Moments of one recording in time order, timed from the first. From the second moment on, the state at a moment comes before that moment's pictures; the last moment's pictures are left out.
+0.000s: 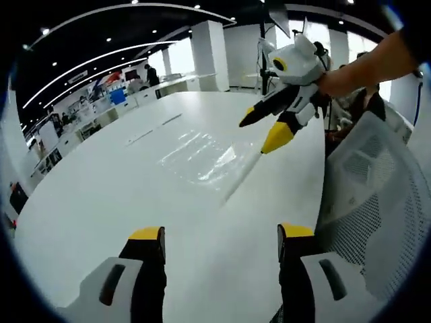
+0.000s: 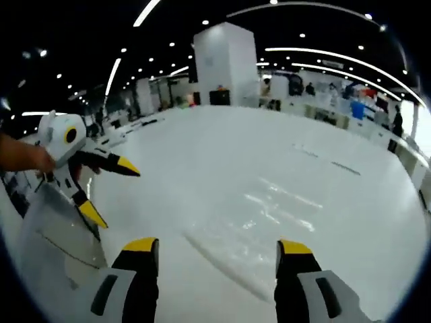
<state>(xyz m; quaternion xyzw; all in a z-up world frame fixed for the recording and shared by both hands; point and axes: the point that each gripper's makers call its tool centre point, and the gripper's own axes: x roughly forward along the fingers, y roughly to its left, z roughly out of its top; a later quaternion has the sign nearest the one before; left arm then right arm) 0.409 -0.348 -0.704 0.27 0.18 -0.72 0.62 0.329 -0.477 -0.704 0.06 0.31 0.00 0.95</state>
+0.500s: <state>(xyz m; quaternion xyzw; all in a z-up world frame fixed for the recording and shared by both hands) 0.403 -0.349 -0.700 0.23 0.18 -0.71 0.64 0.286 -0.468 -0.696 0.06 0.29 -0.05 0.95</state>
